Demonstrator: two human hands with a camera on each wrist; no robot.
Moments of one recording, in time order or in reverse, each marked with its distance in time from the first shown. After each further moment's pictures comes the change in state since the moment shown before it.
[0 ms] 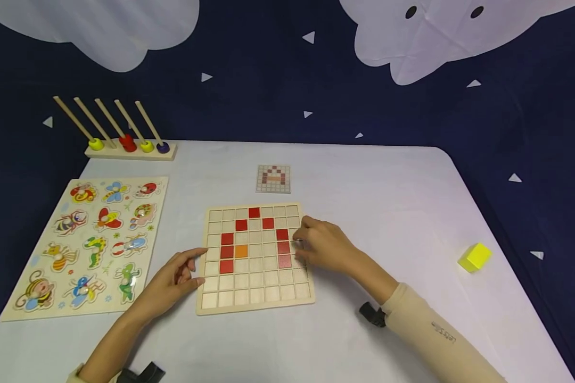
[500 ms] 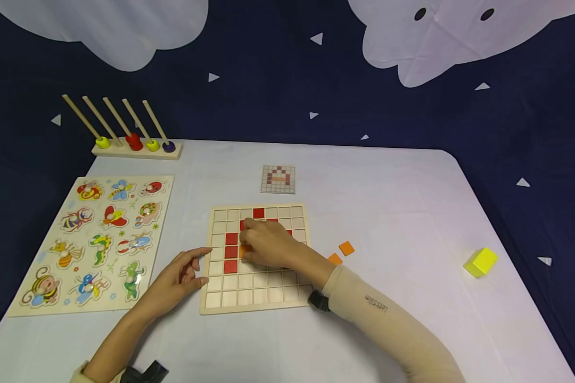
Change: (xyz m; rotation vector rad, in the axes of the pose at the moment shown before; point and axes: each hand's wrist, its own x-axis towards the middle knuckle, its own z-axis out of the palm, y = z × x) left_hand 0.001 0.002 0.001 -0.021 0.011 -0.003; right_hand 0.080 -0.060 0.032 -0.039 -0.080 -0.187
